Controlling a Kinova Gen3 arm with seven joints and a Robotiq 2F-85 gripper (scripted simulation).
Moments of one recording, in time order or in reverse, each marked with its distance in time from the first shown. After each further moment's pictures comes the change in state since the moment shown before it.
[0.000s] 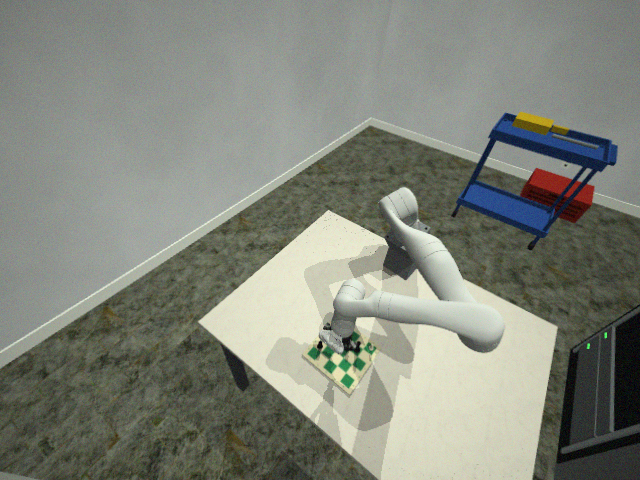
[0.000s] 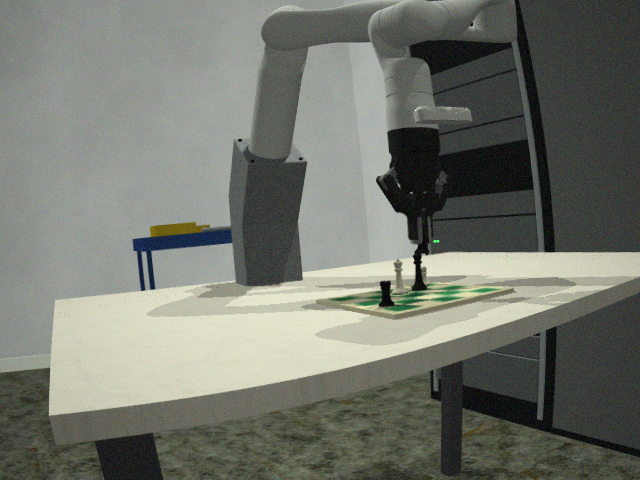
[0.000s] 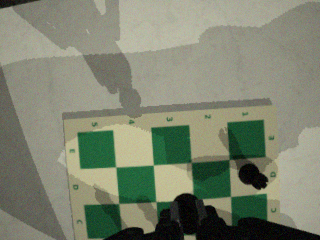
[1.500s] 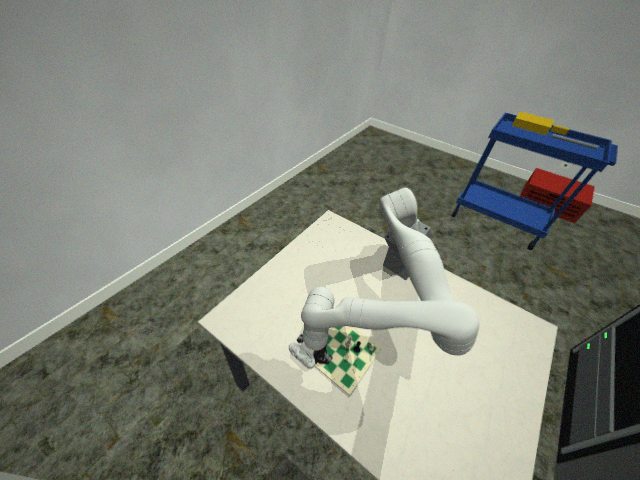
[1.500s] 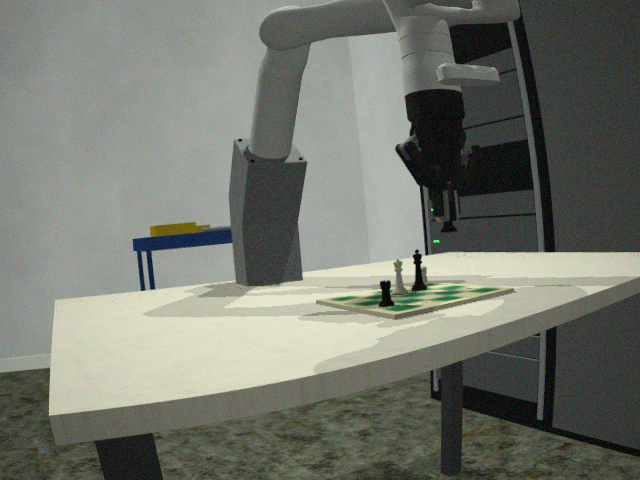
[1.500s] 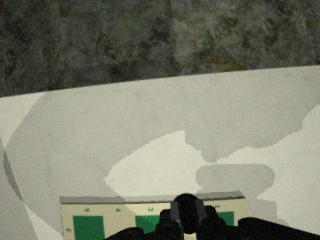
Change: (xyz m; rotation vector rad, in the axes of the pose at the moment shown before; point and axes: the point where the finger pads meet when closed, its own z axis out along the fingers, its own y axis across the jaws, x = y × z) arm 0.099 0.034 -0.031 0.019 0.016 -0.014
